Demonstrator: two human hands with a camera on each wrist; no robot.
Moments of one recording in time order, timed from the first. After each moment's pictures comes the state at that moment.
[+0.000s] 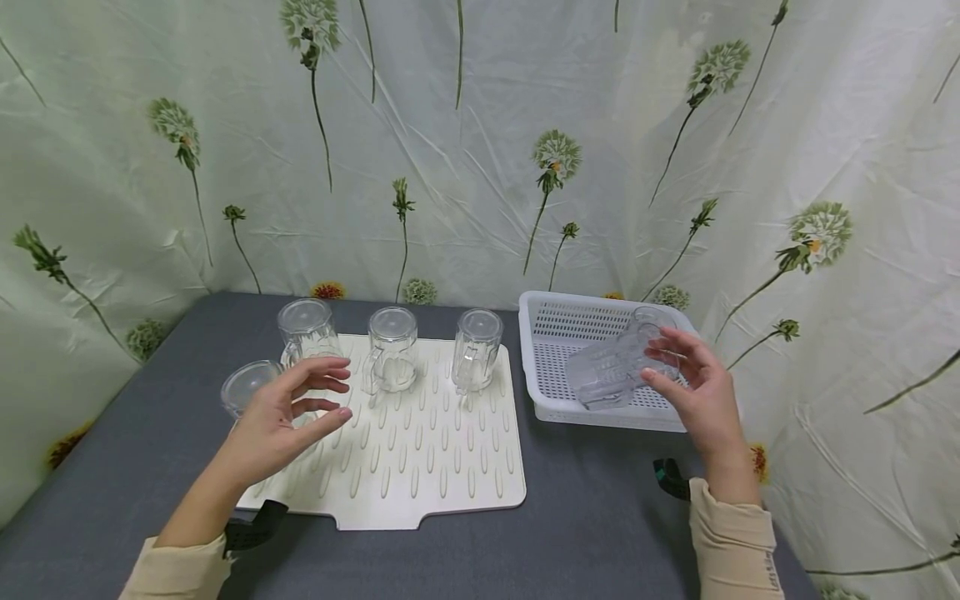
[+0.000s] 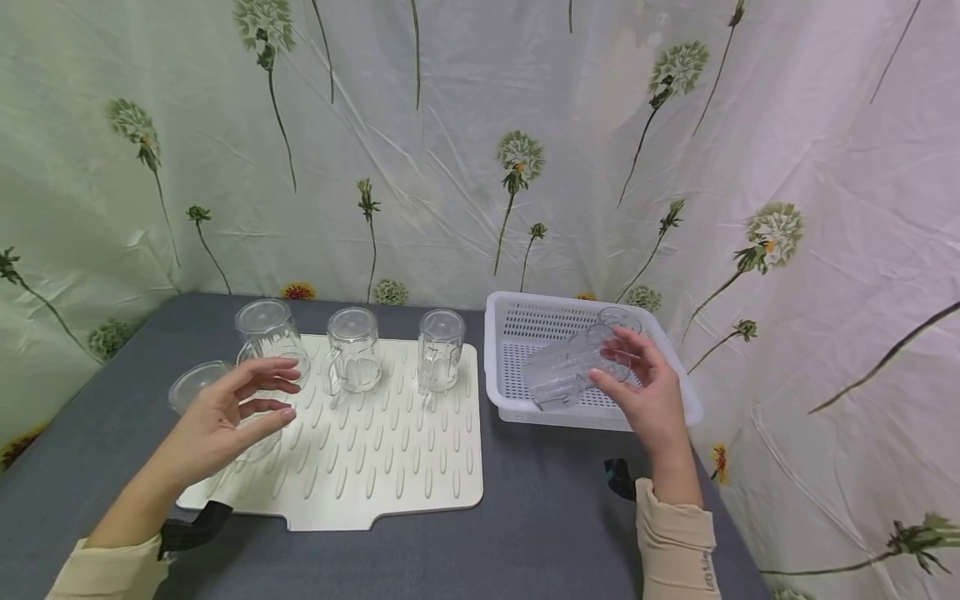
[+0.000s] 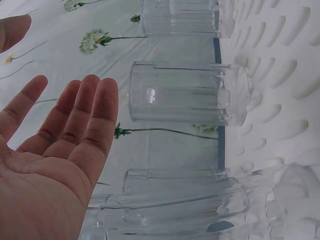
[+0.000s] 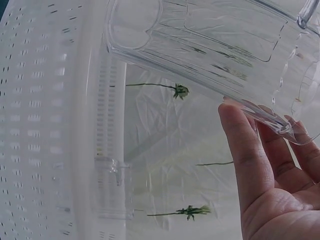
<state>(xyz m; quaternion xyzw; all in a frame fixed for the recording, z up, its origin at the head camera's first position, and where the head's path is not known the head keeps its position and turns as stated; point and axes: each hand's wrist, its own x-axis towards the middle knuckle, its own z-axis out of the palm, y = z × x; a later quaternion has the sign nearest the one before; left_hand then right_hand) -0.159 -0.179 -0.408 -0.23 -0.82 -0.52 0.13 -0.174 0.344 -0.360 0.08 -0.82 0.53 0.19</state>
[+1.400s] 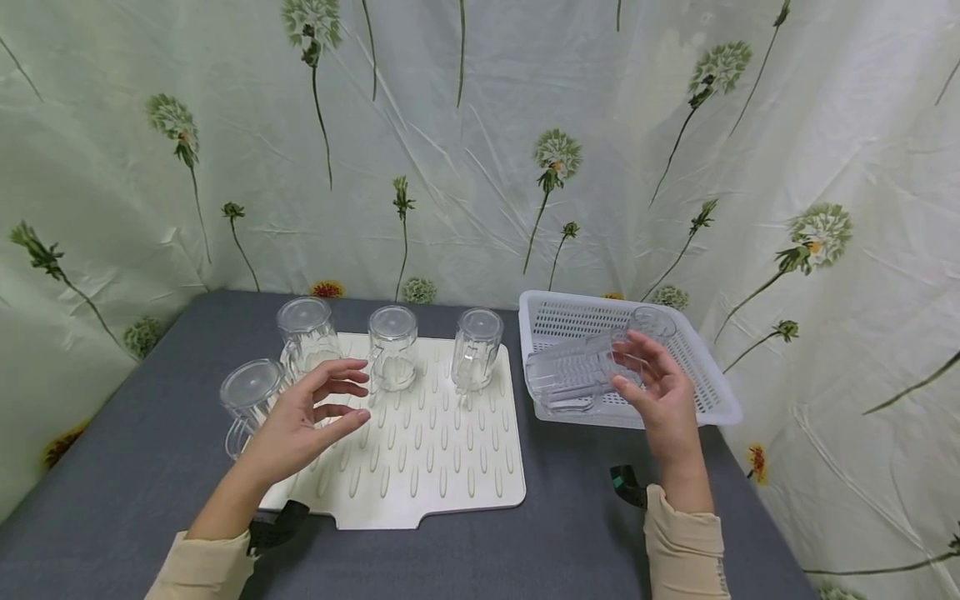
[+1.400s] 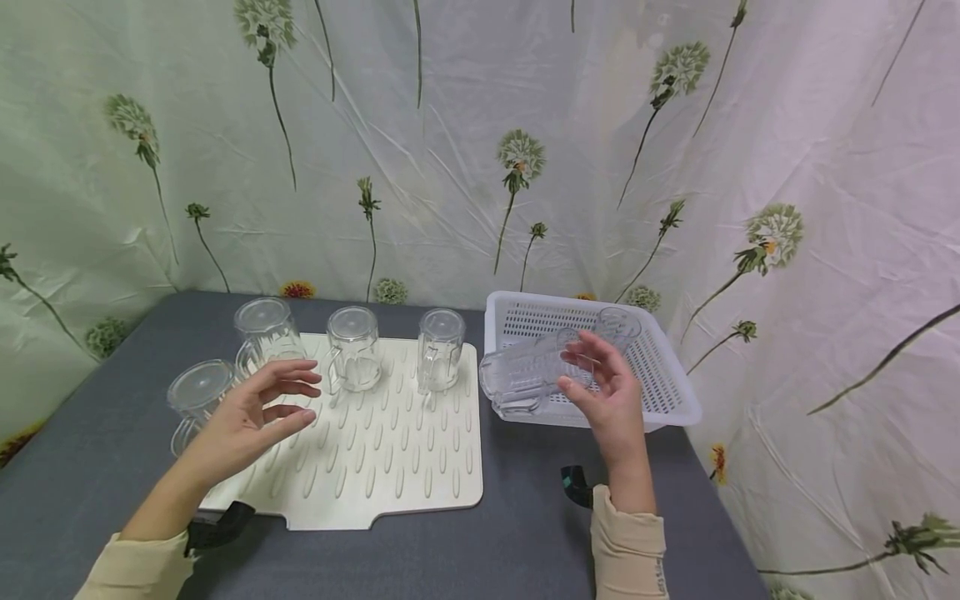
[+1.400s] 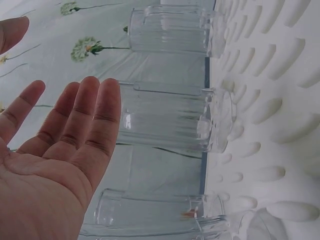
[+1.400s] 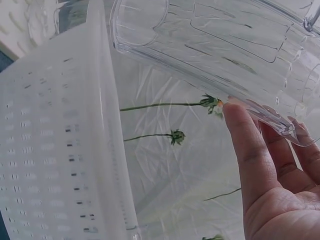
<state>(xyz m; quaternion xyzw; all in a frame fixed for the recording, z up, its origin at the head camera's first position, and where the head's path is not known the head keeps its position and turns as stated) -0.166 -0.163 -0.422 -0.23 -0.79 -0.56 0.09 -0.173 0.300 -0.378 0.11 -0.72 0.67 0.18</state>
